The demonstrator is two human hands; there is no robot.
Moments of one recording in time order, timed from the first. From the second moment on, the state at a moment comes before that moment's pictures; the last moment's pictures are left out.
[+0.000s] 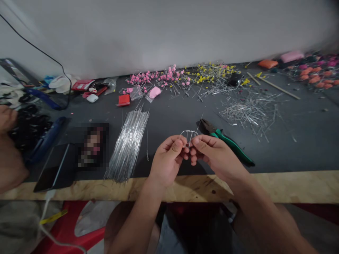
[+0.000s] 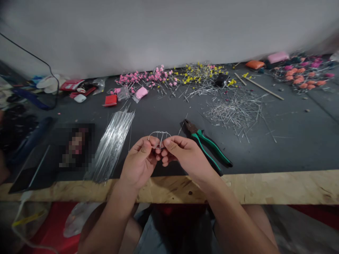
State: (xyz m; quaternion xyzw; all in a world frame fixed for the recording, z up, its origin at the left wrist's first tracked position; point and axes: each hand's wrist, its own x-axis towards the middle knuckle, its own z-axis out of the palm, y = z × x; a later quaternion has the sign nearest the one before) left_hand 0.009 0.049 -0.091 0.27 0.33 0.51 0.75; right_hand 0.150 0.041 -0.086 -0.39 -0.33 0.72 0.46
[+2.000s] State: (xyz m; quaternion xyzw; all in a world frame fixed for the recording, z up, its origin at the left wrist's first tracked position) left_hand 0.009 0.052 -0.093 0.34 0.37 0.56 0.65; right_hand 0.149 0.036 -0.084 -0.43 -0.36 0.67 0.48
